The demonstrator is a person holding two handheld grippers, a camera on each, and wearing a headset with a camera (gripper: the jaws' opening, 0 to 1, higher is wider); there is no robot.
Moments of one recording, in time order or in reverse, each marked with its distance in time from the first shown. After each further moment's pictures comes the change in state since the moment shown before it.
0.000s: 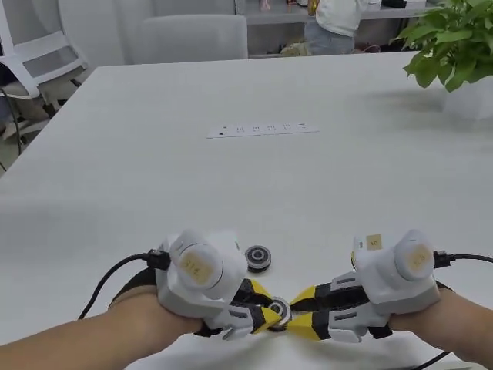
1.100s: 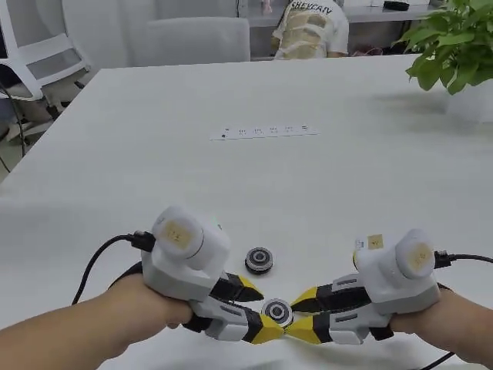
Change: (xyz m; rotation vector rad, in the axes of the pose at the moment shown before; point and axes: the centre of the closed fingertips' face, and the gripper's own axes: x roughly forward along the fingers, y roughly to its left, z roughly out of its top) left arm -0.013 -0.004 0.002 -0.234 -0.008 -0.094; right arm 0.000 0.001 0.002 0.031 -0.015 0.014
